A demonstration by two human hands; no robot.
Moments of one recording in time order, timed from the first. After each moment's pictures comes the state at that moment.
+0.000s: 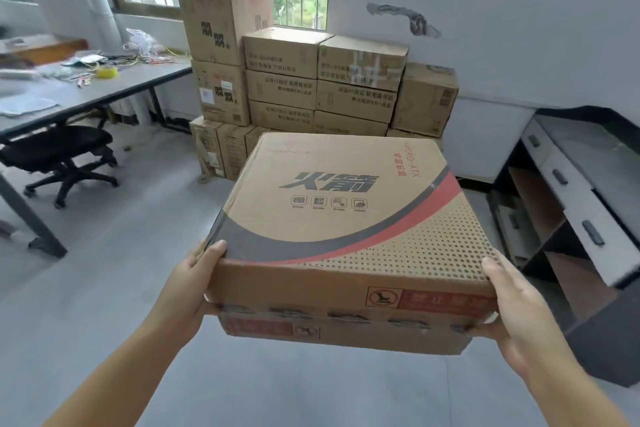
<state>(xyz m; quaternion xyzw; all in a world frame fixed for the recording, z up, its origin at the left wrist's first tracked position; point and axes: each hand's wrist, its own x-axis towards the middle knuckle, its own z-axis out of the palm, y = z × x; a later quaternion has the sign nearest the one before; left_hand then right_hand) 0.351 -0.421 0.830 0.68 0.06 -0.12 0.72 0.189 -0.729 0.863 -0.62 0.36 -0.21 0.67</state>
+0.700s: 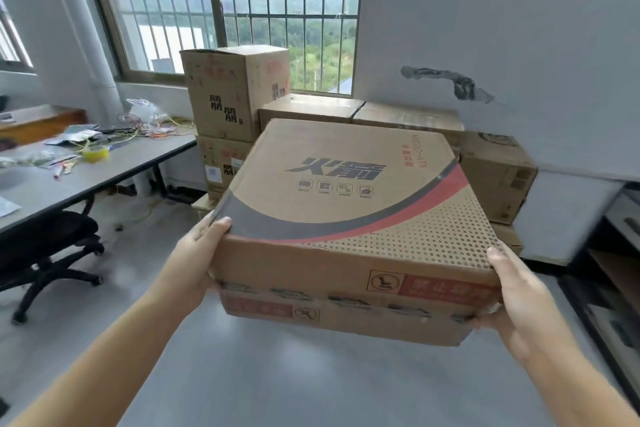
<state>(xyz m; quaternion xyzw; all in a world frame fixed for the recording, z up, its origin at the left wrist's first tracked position) 0.874 -0.467 0.914 0.68 0.01 -0.07 0.73 0.700 -0.778 0.904 -0.59 0.29 -0.26 0.70</state>
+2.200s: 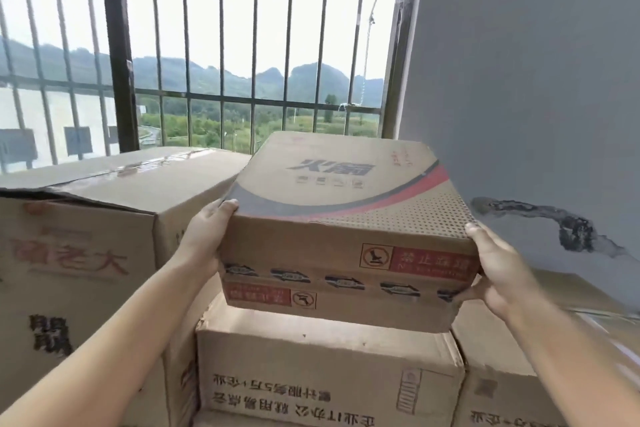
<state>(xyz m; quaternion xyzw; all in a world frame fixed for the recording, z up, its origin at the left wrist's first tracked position) 1.880 -0.736 1.025 0.59 -0.14 -0.04 0.79 1.638 -0.998 1.038 -0.60 0.26 -0.38 0.65</state>
